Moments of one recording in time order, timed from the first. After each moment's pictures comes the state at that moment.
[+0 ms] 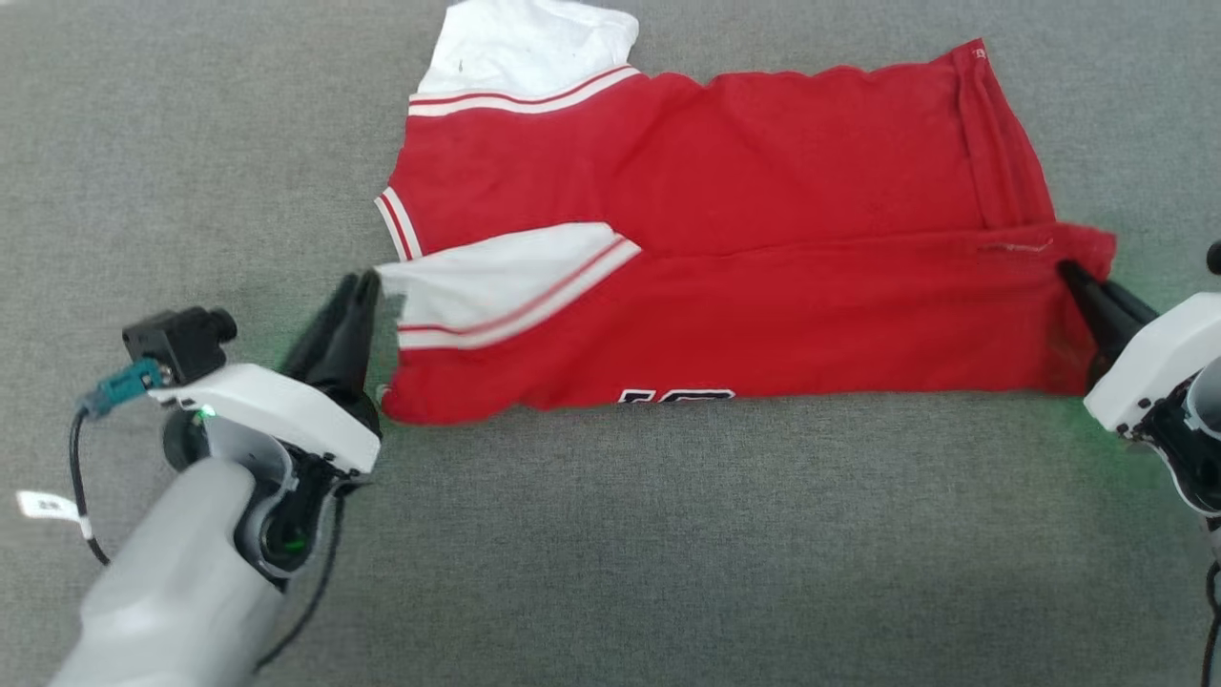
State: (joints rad) left arm -0.57 0.41 -0.56 0.58 -1.09 -0.13 -0.26; right arm -0.56 -0.53 0.30 0.56 0.88 0.13 0.13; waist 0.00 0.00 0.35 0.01
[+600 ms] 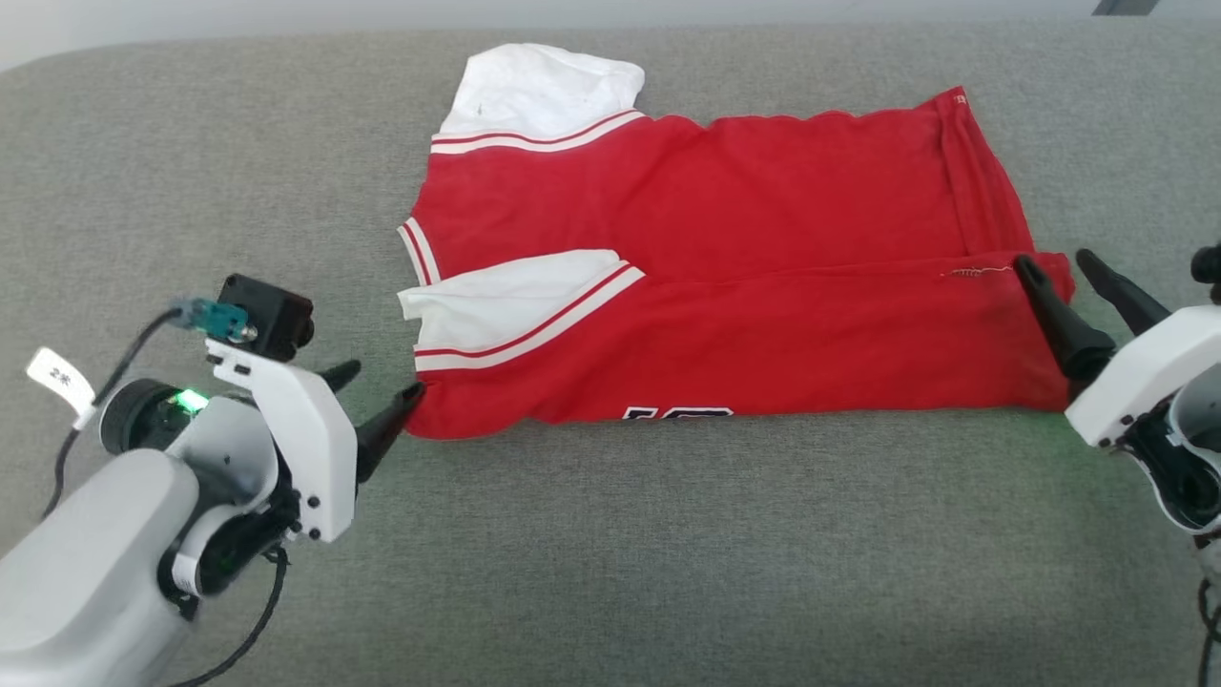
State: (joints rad) left arm -0.58 0.71 -0.73 0.17 -0.92 0.02 0.37; right arm -0.55 -0.56 0.40 0.49 0.91 0.13 0.01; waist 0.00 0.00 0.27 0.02
